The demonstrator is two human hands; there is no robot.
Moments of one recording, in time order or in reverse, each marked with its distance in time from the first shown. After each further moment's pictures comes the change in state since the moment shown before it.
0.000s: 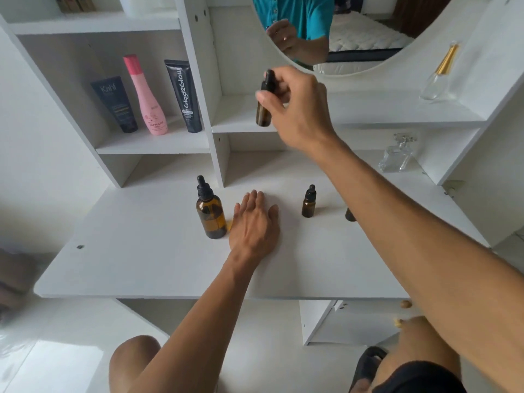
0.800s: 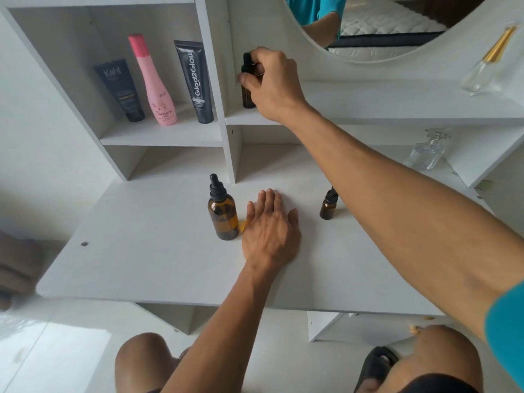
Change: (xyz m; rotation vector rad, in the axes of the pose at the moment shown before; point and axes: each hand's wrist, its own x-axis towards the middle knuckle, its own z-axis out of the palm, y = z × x) left_hand 0.000 -0.001 0.011 0.111 -0.029 -0.016; right_hand 0.061 0.019 0.085 -0.061 -0.118 0.041
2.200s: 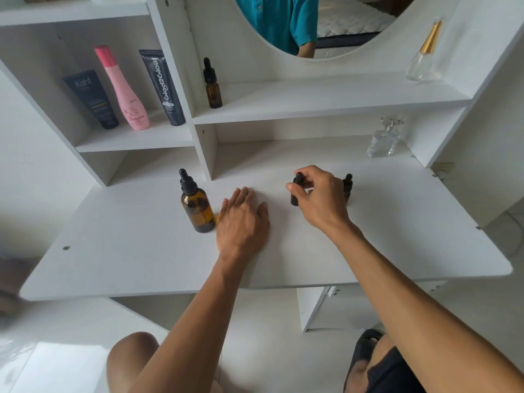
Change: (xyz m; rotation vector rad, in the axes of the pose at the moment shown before) left_hand -0.006 -0.007 0.003 -0.048 0.109 0.034; right_hand -0.202 0.083 -0.061 -0.040 0.031 0.399
